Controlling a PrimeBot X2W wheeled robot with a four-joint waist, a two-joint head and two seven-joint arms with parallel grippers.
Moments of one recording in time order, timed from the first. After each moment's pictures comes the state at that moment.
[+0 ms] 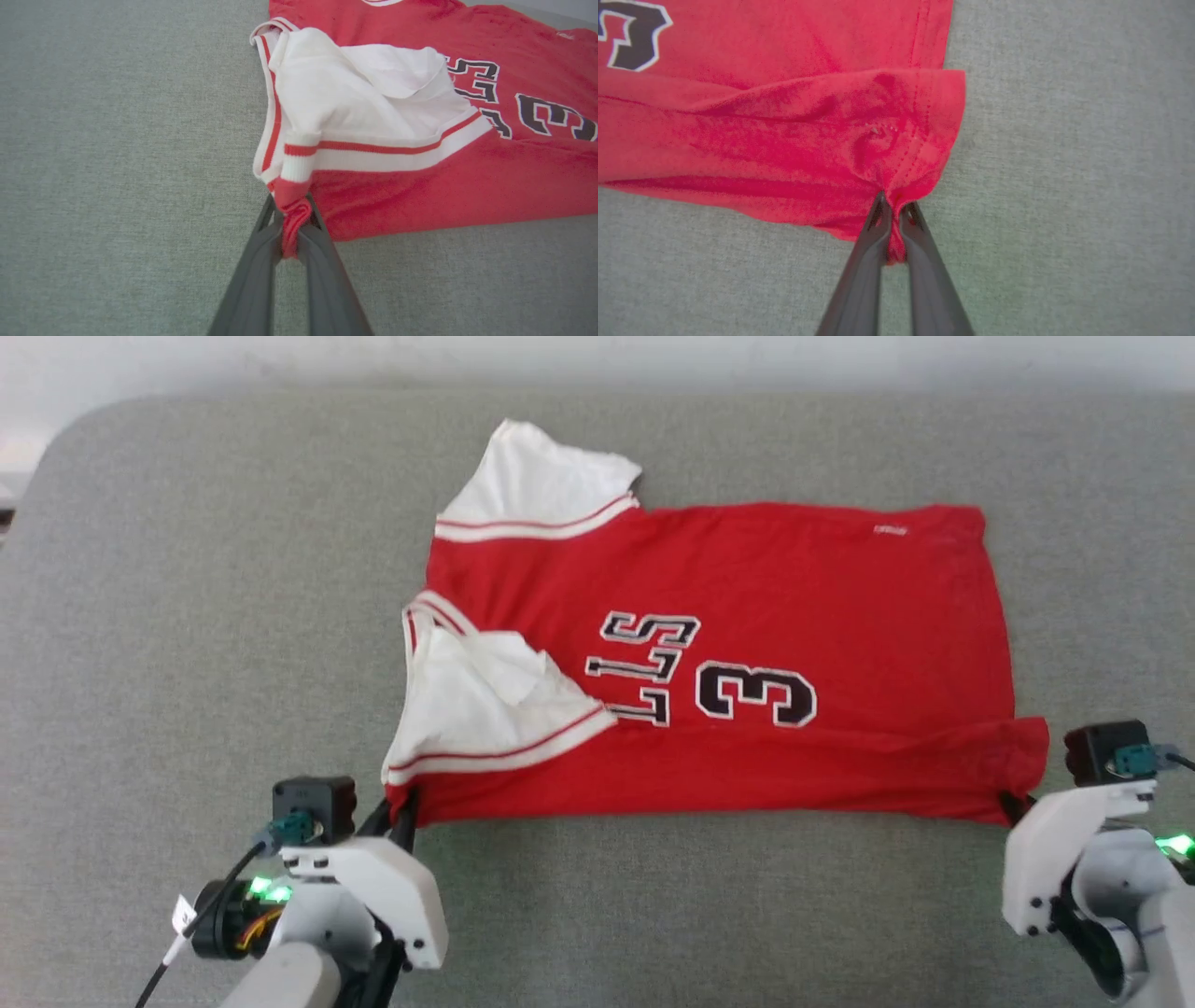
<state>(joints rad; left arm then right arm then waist) -0.18 0.41 -0.49 0.09 -0.60 0.33 0.14 -0.18 -0.21 -0.07 0.30 0.17 0.13 0.47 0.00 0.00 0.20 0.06</state>
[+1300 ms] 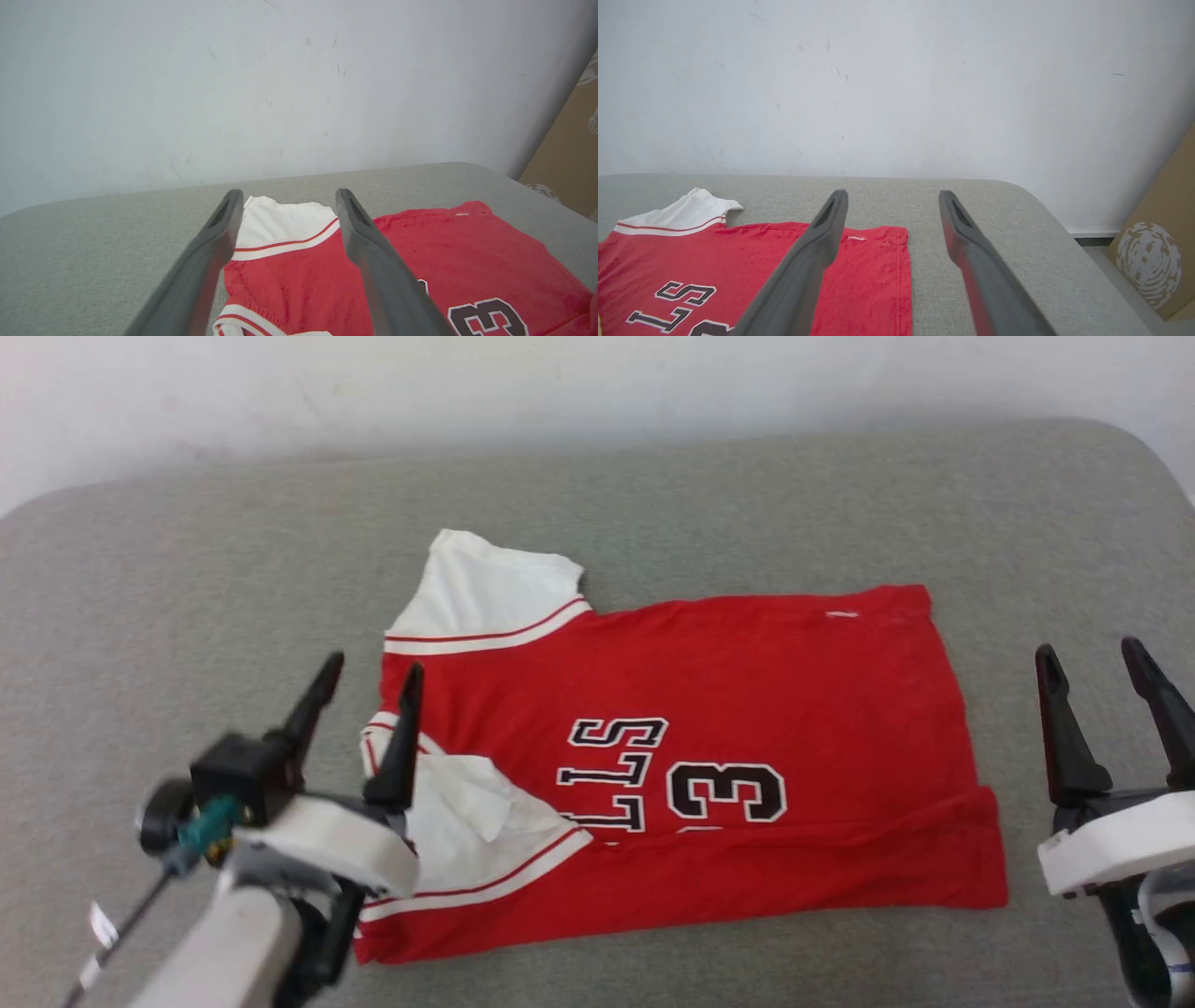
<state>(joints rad) -0.23 0.46 -0.44 -0.01 -0.55 0.20 -0.18 -0.06 -0.17 -0.13 -0.14 0.21 0.13 0.06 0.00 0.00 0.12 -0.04</state>
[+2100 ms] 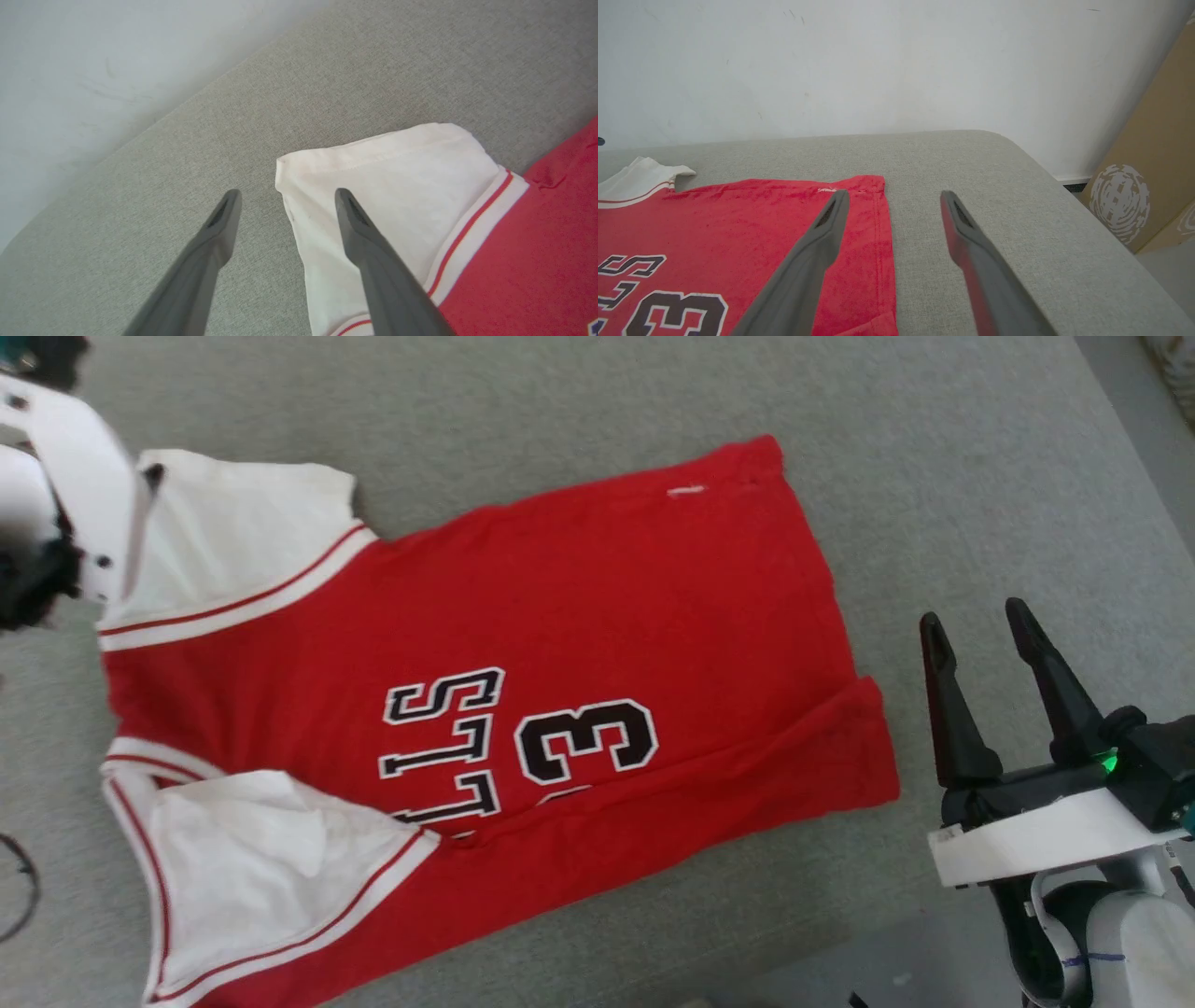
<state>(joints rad) -0.95 0.74 -0.52 0.38 -0.55 -0.08 0.71 -0.10 -0.06 0.01 -0.18 0.17 0.13 -0.05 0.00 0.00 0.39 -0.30</state>
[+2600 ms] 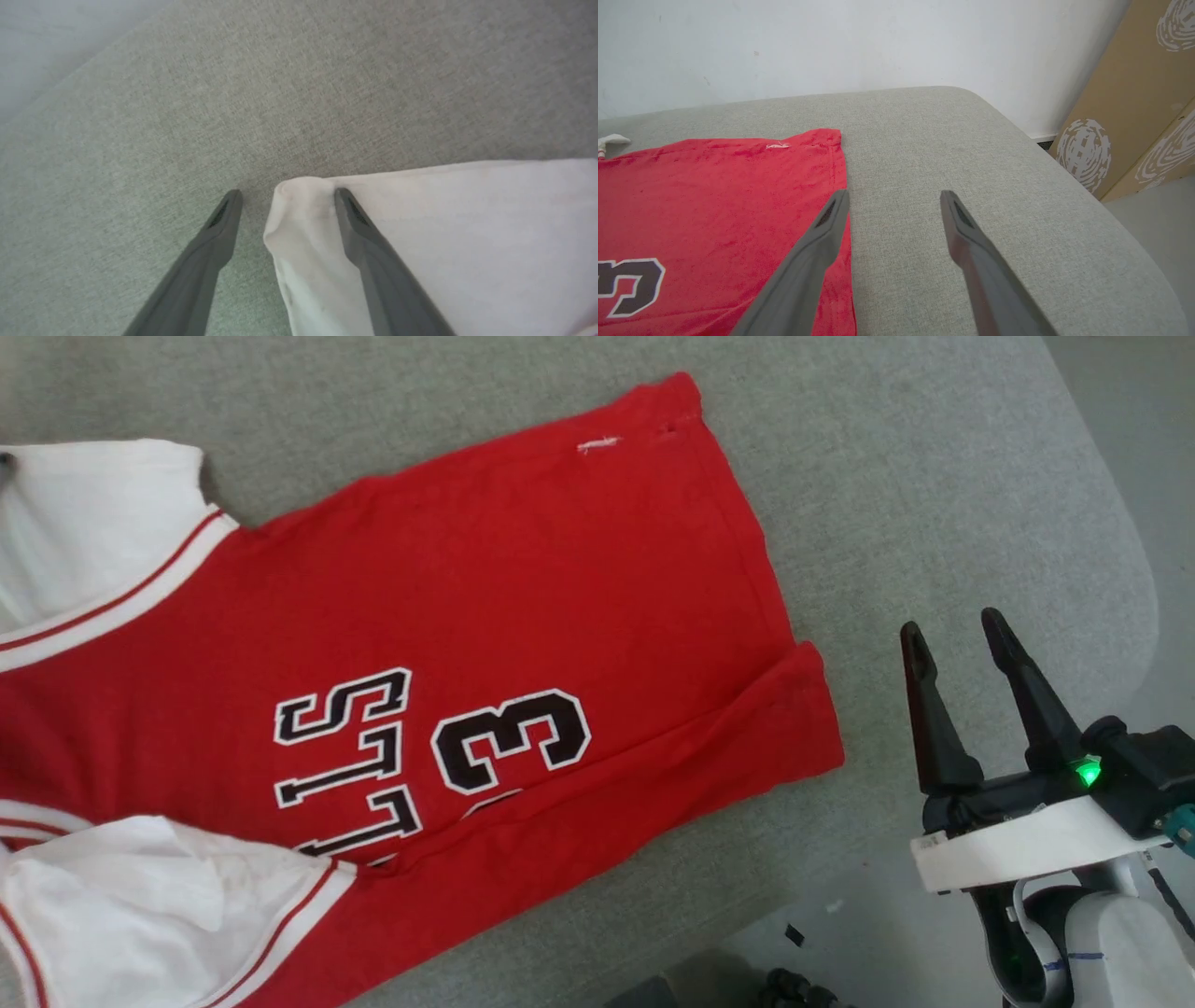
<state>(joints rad) -1.05 0.81 -0.48 0.53 -0.58 -0.06 0.85 -0.10 -0.05 0.04 -0.12 0.22 0.13 -0.11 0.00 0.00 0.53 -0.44</state>
